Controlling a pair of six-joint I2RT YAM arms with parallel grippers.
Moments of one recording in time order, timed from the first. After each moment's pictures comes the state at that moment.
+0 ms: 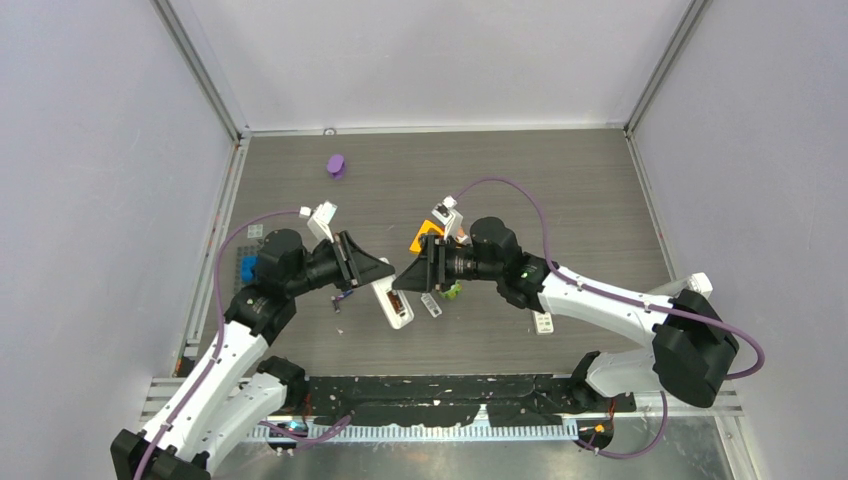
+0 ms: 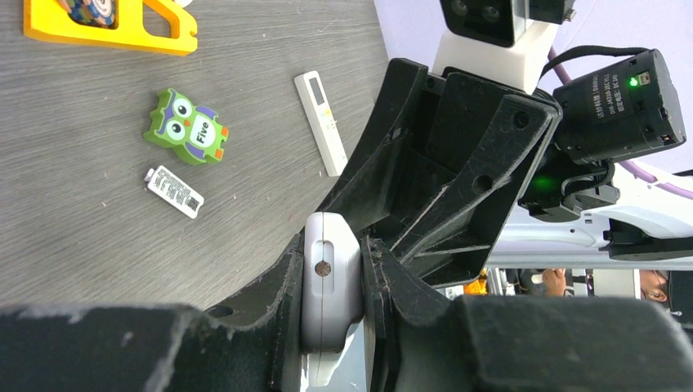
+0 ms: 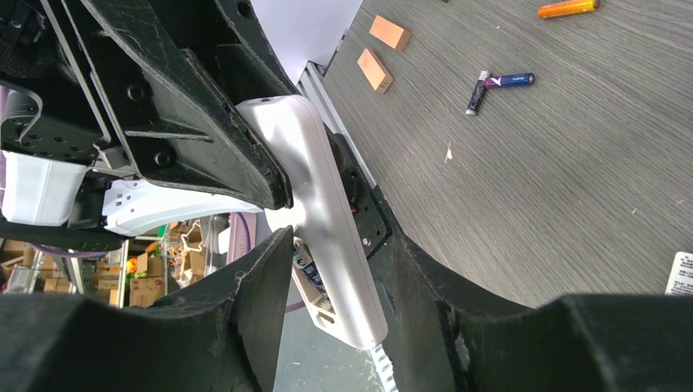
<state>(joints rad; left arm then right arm) -0.40 0.74 0.63 -0.20 0.58 -0.87 0.86 1.31 0.79 0.24 -0.49 0.86</state>
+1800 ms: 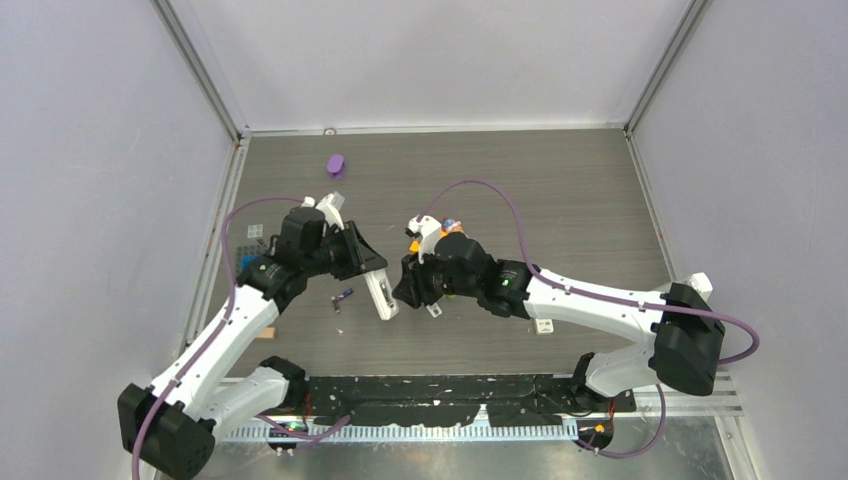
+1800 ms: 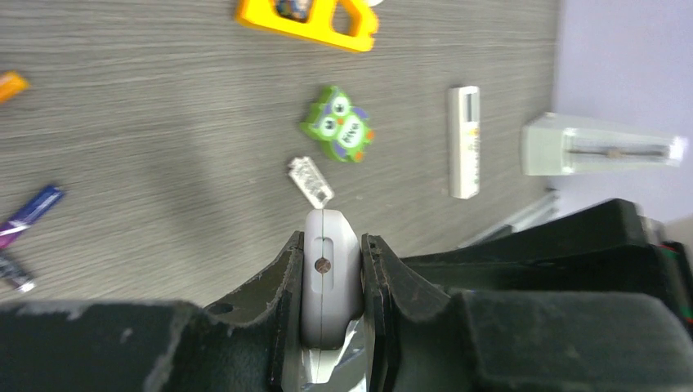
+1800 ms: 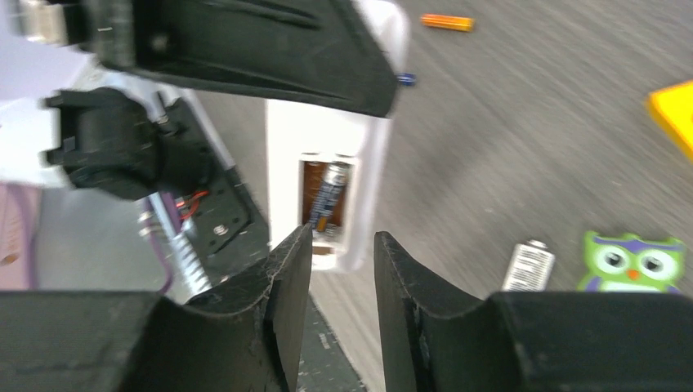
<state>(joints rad) -0.44 0.98 0.82 -0.50 0.30 -0.73 1.05 1.36 0.94 -0.07 -0.07 0.44</state>
